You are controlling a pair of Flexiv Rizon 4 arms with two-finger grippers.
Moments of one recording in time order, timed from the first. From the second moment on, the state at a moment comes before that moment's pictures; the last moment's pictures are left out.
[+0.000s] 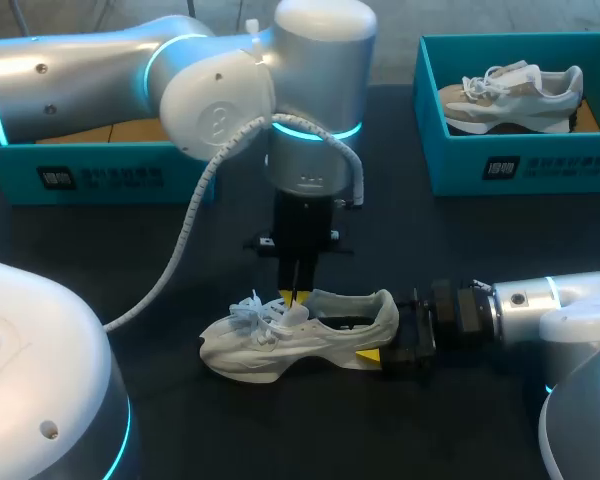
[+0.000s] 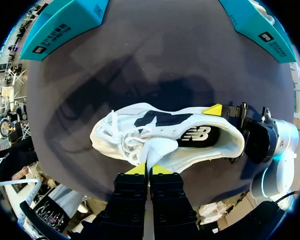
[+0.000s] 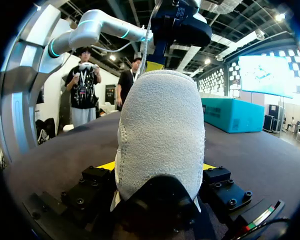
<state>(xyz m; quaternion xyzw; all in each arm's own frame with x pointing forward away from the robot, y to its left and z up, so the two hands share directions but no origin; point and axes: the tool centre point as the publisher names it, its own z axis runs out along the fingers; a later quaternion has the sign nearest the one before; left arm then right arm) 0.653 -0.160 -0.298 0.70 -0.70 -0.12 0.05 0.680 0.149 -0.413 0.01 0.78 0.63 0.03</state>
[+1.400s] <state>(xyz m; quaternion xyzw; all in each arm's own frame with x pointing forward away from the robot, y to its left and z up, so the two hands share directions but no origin) 0.652 -0.065 -0.347 0.70 -0.70 0.02 0.14 0.680 0.149 -0.412 0.01 0.78 0.63 0.03</state>
